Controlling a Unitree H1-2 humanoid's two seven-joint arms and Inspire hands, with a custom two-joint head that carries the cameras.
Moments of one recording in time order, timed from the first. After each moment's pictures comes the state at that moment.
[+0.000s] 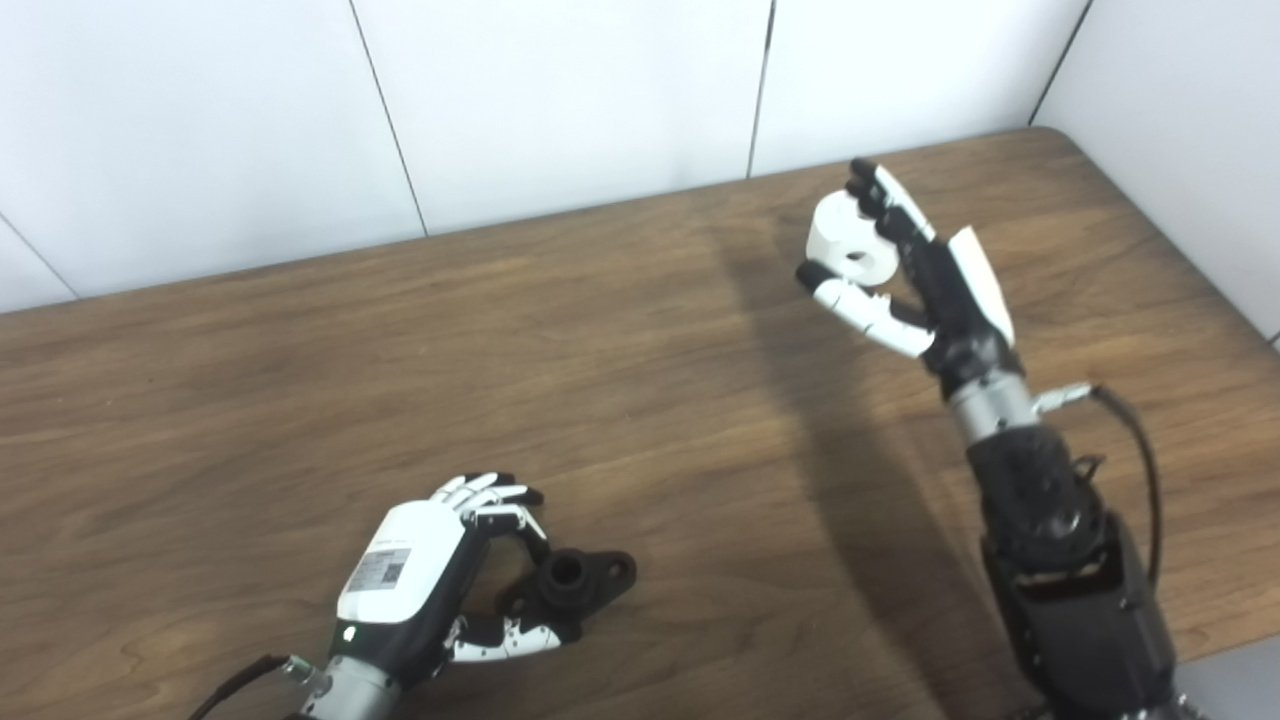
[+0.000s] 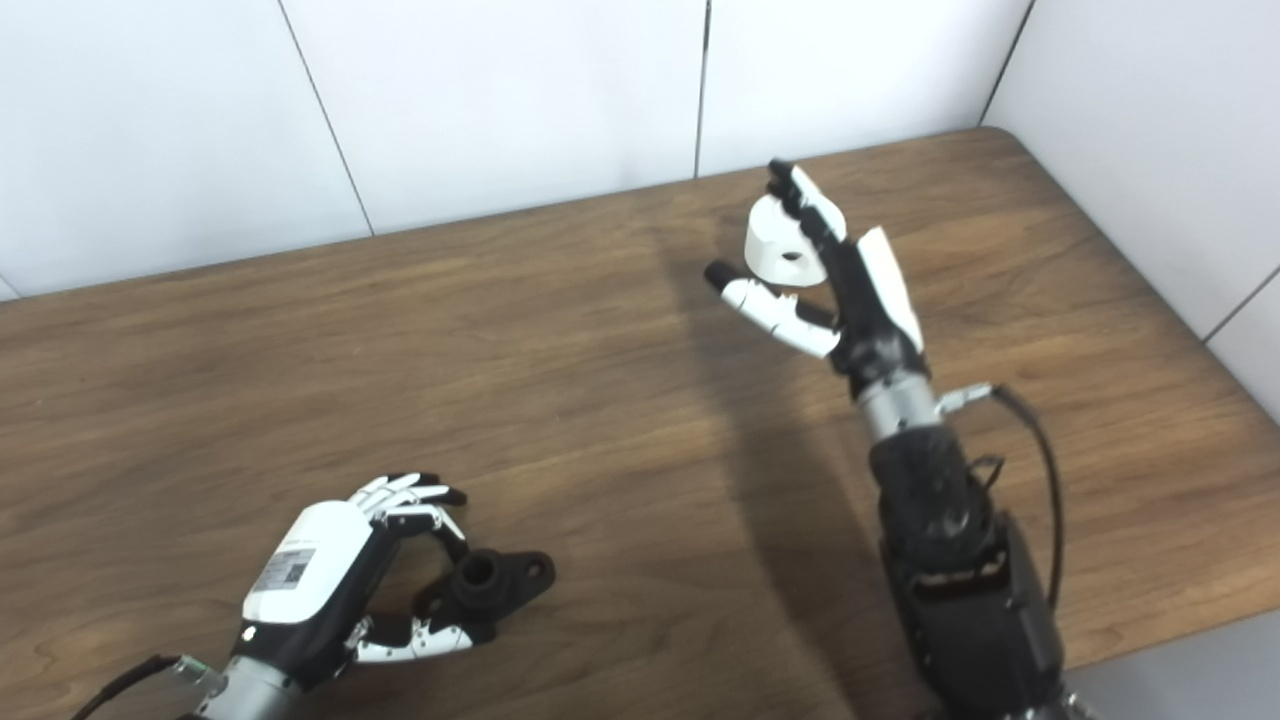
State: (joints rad) left arm 0.06 0.31 -0.42 -0.34 0.81 0.01 -0.24; right arm -0.09 -0.29 -0.10 -0.44 -0.33 0.31 -0.01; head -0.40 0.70
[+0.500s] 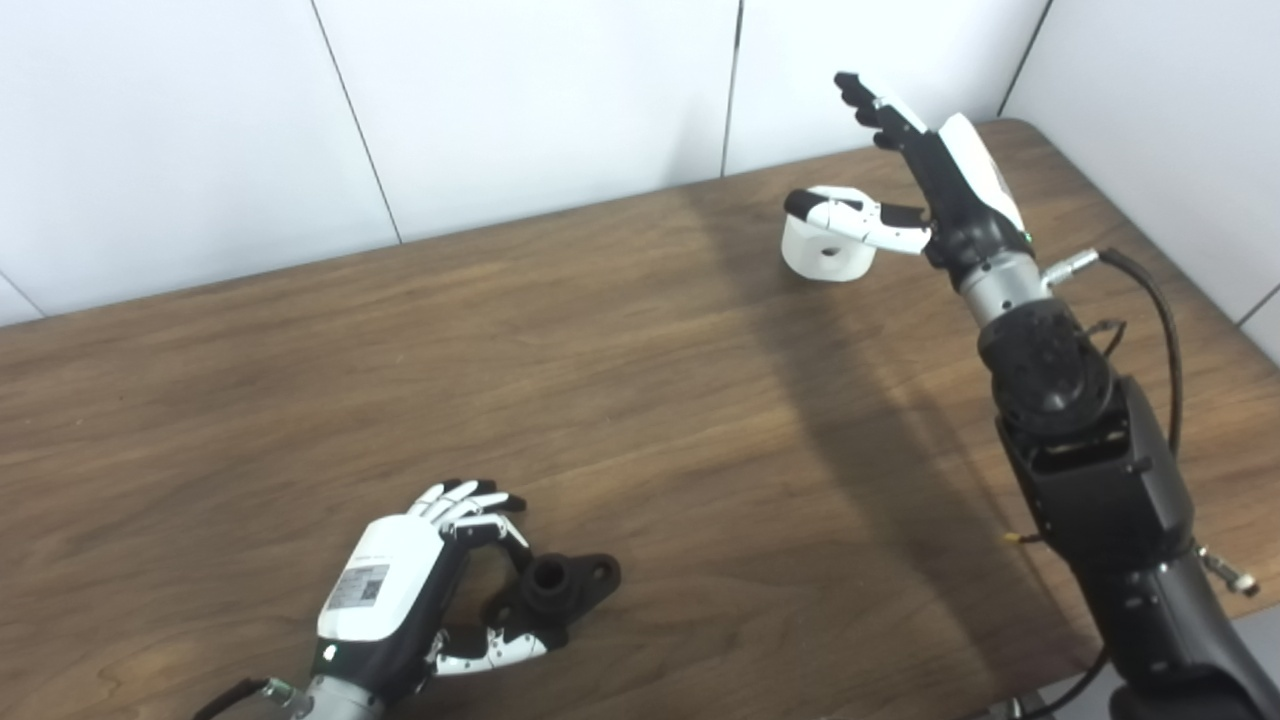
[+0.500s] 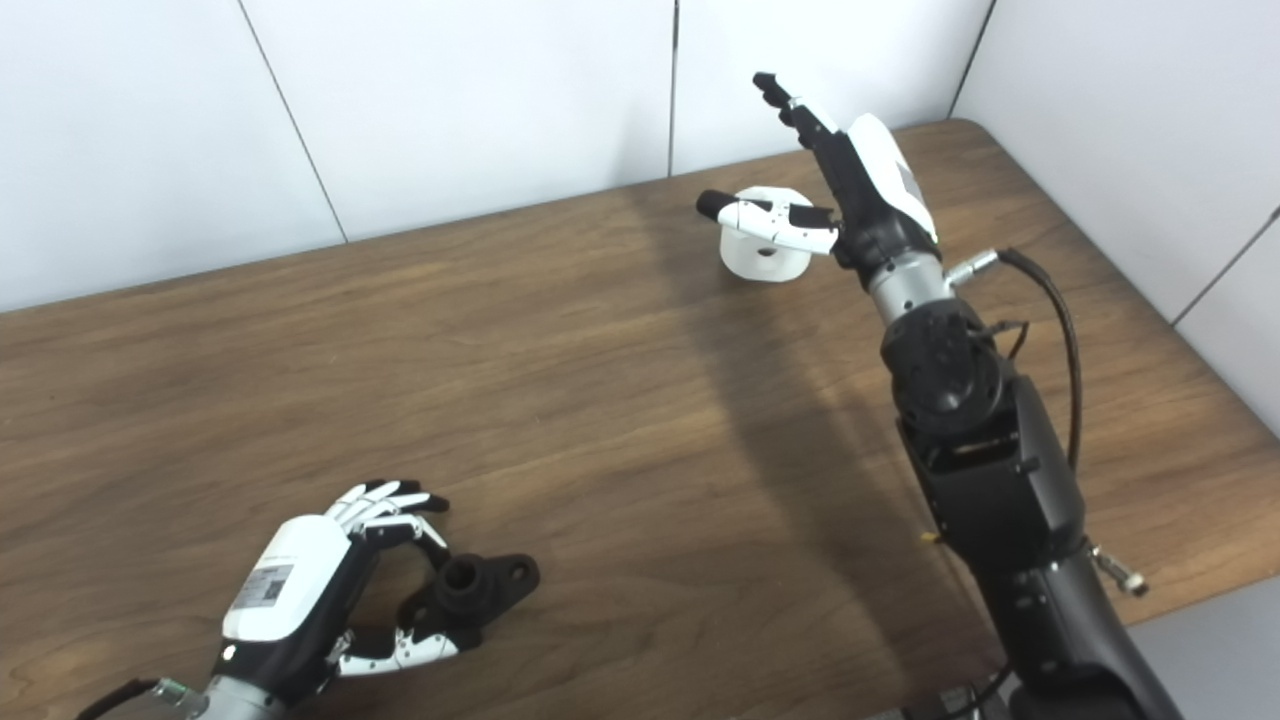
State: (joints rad) left arm 0.07 0.31 -0.41 -0.29 0.80 -0.04 -0.19; right arm -0.24 -0.45 -0.09 -0.33 -0.42 0.37 0.08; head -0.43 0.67
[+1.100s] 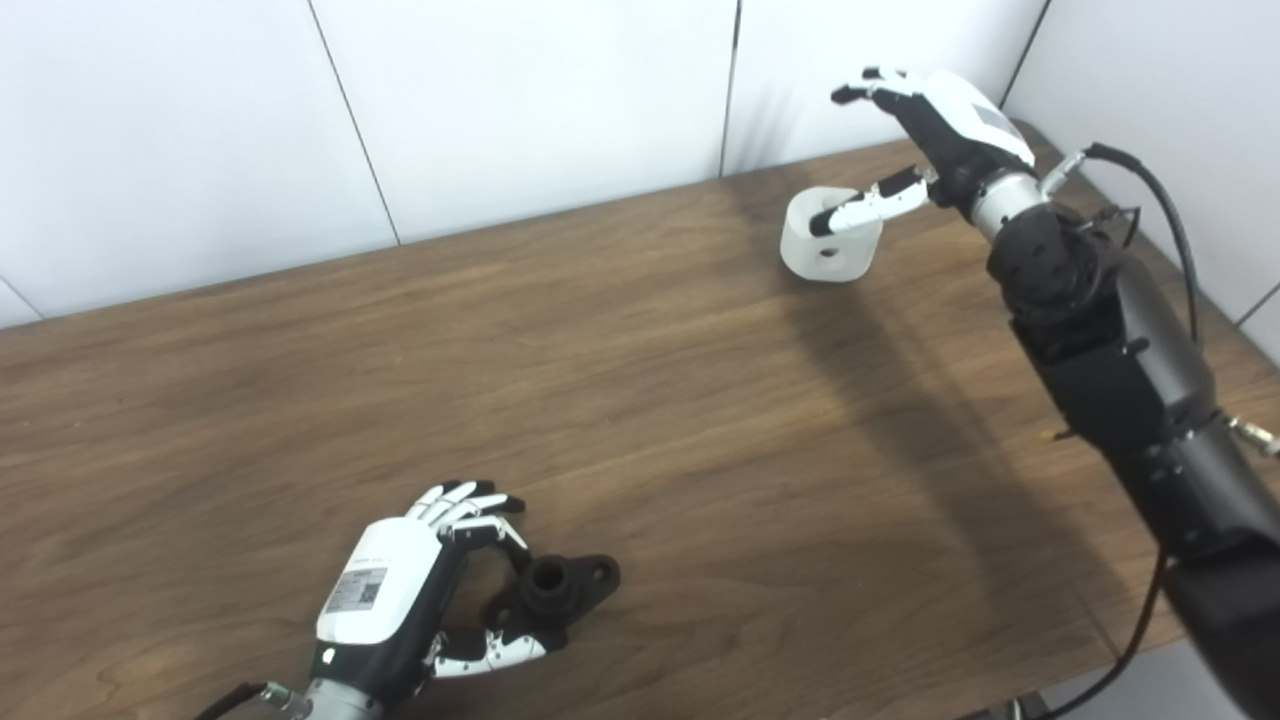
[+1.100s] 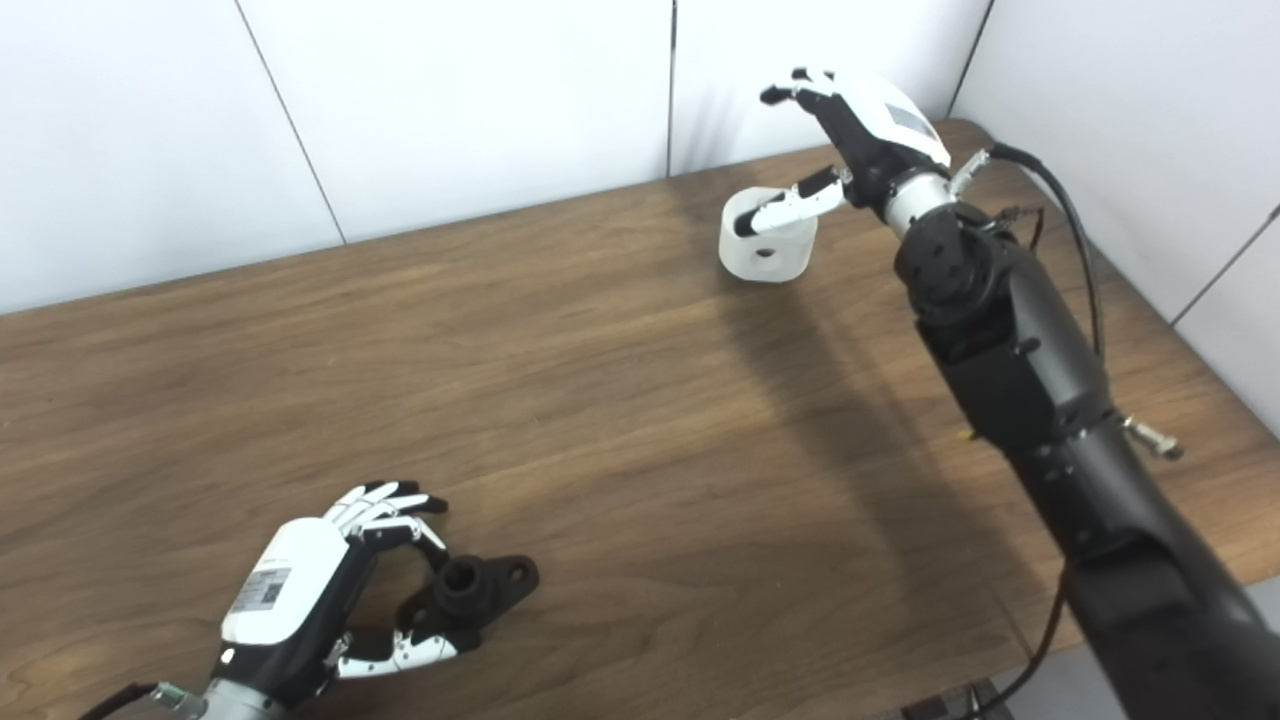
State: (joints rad) left arm 0.07 0.31 -0.41 -0.29 0.79 -0.05 -0.19; right arm -0.42 -0.66 0.04 -0.09 -0.58 0.46 0.28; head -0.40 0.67
